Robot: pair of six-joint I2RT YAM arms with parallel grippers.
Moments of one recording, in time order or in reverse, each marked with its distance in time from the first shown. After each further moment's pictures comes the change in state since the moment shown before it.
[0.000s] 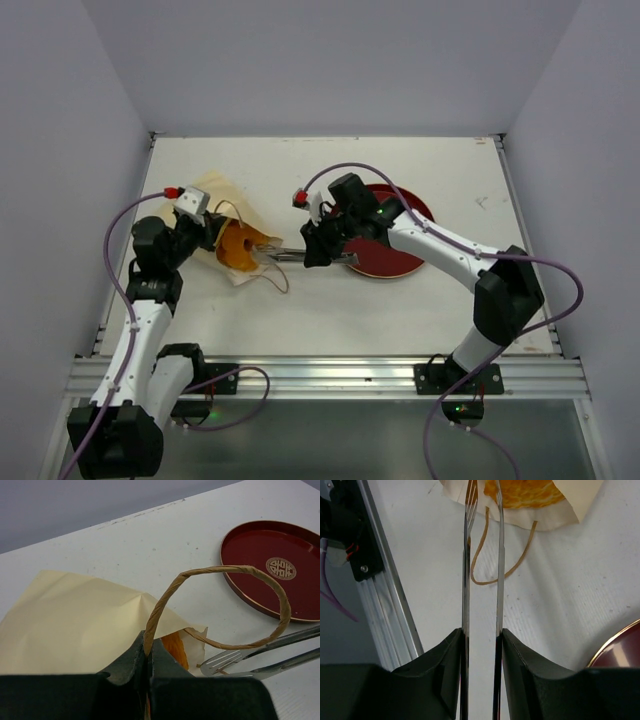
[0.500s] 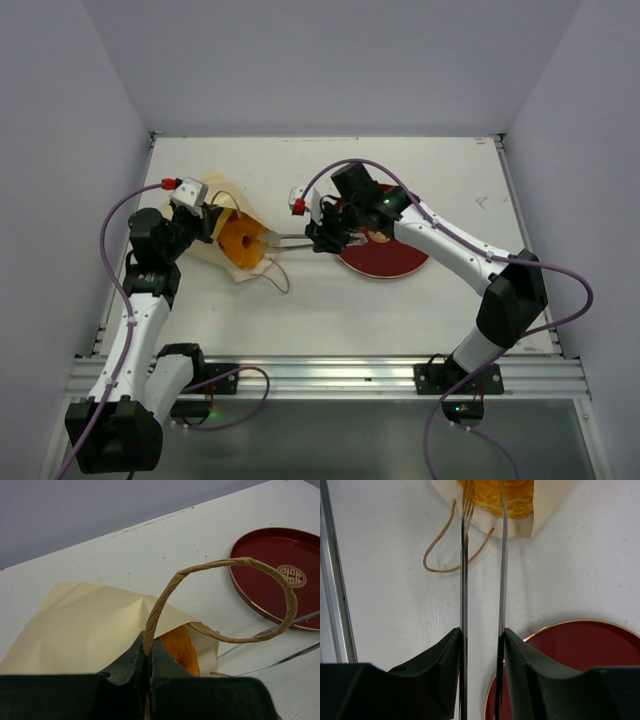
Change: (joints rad) left arm 0.000 0.031 0.068 -0.023 -0.027 0.024; right arm -0.008 -0.035 0.096 -0.134 0.090 -0.433
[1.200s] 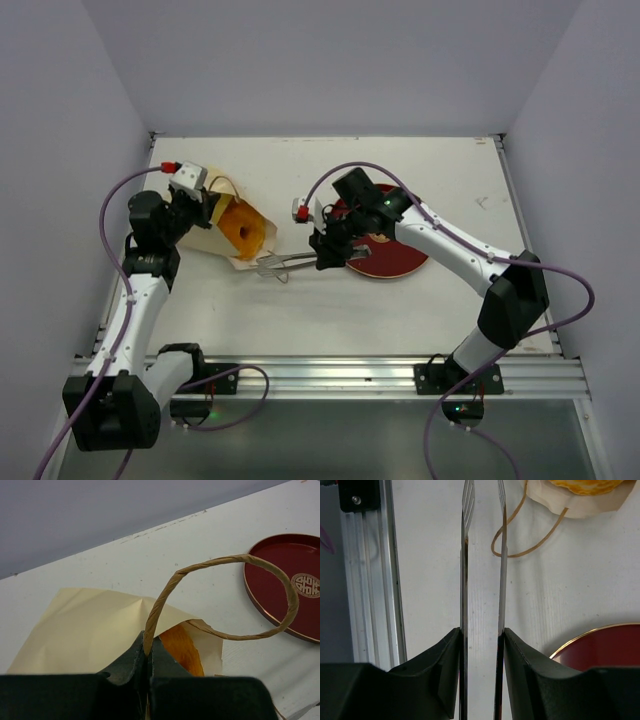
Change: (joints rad) left arm 0.000 0.127 0.098 0.022 -0.026 0.019; right arm -0.002 -0.003 -0.014 -0.113 -0.150 0.054
